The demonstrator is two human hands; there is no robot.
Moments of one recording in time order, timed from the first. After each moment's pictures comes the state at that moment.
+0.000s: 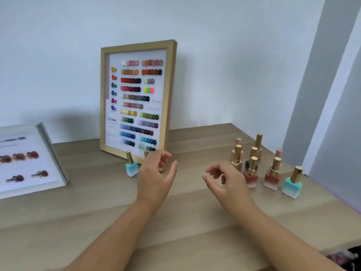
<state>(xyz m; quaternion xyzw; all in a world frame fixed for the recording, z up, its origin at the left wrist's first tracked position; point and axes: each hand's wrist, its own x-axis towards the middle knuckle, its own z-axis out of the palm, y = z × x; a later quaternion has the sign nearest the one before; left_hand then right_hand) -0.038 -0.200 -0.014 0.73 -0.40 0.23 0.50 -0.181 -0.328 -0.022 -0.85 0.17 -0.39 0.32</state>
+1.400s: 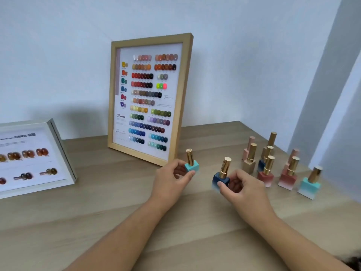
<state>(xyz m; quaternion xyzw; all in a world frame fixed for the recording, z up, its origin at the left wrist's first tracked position) -0.014 -0.194 -0.032 0.76 -0.40 0.01 0.52 -0.174 -0.315 -0.036 -0.83 0.24 -0.36 0.36</state>
